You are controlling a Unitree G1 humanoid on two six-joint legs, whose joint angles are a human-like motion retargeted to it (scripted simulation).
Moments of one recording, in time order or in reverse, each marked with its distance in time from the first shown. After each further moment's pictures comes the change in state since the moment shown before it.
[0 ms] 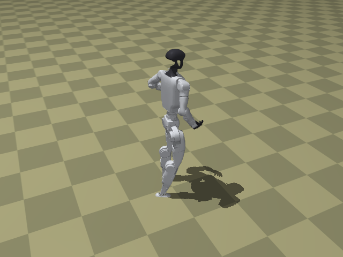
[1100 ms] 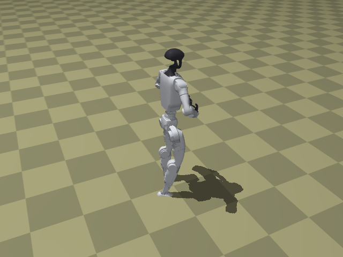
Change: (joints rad) left arm -0.343 -0.105 -0.459 0.006 0.137 -0.065 0.188; right arm -0.142 -0.439 0.390 -0.636 -0.043 -0.034 -0.039; waist -0.145 0.048 -0.056; left_leg -0.114 0.037 0.036 0.000 0.040 -0.056; right_leg -0.133 0.026 -0.032 0.079 0.022 -0.062
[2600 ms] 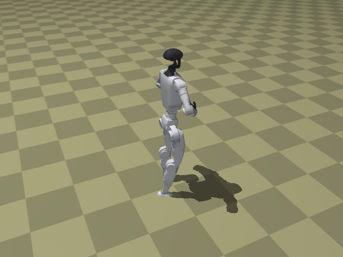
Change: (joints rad) left arm 0.023 0.021 -0.096 -0.008 -0.166 0.029 -0.085; right arm -0.052 -0.020 0.145 -0.057 0.108 0.019 0.017; waist -0.046 0.006 -0.123; left_leg -0.073 0.017 0.008 -0.001 0.003 -0.030; right_leg -0.035 0.024 -0.032 -0.075 0.047 0.013
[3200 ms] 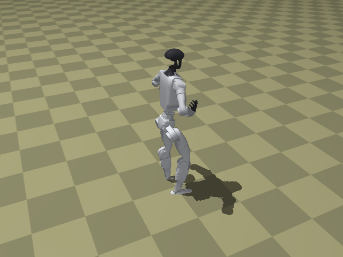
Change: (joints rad) left arm 0.169 0.146 0.110 -0.062 0.162 -0.106 0.007; right arm 0.155 -0.029 -0.187 -0.144 0.052 -0.121 -0.042; waist -0.083 -0.060 0.045; left_leg -0.101 -0.110 0.045 -0.013 0.075 -0.023; right_leg -0.415 -0.093 0.186 0.327 -0.127 0.152
